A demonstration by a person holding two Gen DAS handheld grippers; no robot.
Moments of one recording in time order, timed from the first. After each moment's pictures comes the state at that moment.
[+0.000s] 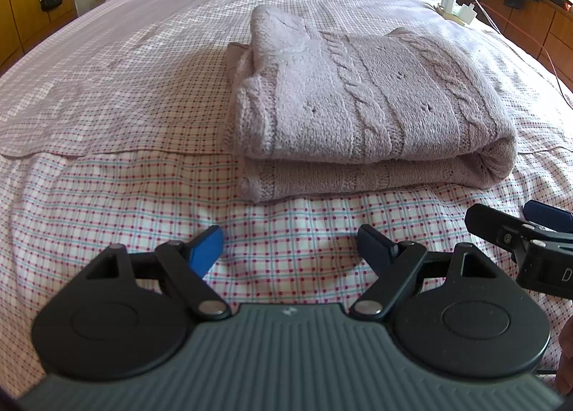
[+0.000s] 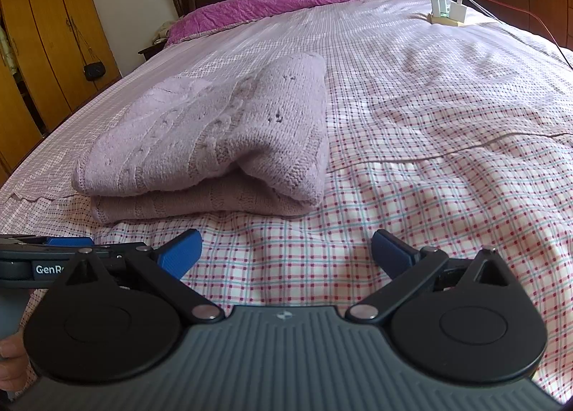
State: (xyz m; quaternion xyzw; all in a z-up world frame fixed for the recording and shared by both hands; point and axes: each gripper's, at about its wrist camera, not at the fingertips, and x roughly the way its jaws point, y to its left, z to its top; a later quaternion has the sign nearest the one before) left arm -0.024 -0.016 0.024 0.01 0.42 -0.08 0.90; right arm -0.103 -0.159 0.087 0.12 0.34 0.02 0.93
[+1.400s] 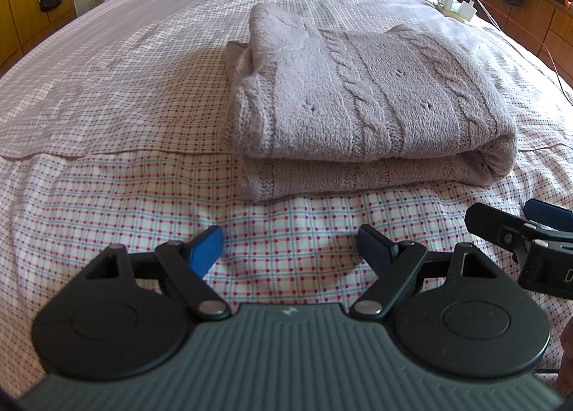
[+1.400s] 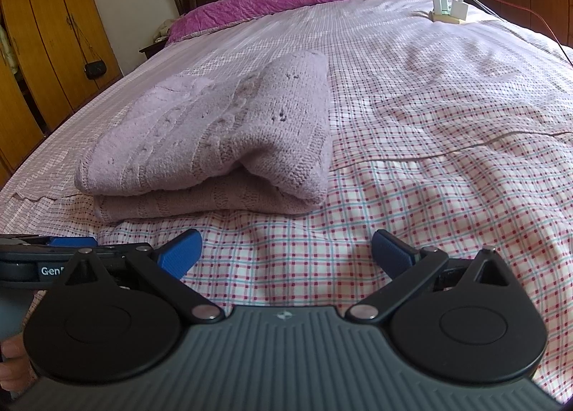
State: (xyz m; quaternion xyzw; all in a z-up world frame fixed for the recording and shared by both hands) left arm -0.025 -0.017 0.024 0.02 0.42 -0.08 0.90; right arm -0.103 -0.160 0.087 0.13 0.34 0.02 0.93
